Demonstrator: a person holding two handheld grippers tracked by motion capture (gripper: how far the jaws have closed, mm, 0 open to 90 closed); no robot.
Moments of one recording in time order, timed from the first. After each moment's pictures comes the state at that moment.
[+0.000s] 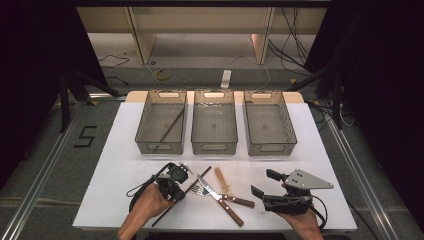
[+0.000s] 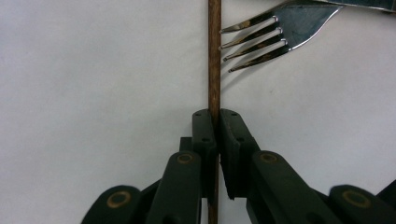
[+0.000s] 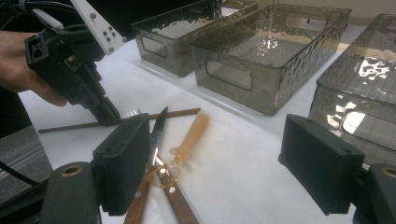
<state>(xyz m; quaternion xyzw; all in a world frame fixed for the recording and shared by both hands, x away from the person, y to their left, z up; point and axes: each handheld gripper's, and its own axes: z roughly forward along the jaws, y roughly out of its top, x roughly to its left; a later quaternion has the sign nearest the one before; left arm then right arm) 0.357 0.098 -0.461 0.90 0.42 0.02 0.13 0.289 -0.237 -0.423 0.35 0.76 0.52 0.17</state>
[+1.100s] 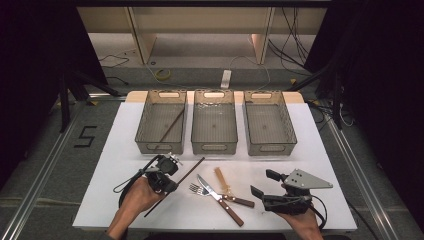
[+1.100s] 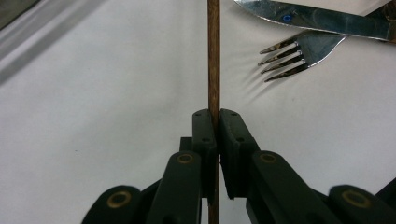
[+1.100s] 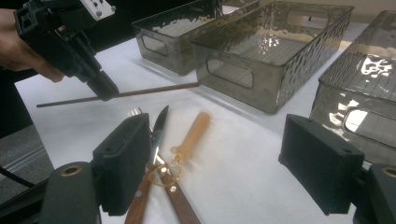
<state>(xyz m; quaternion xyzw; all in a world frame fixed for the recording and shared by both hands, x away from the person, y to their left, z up) 0.364 0.125 -0.437 0.89 0.42 0.05 0.17 0.290 -0.236 -0.424 0.35 0.76 0.52 0.17</state>
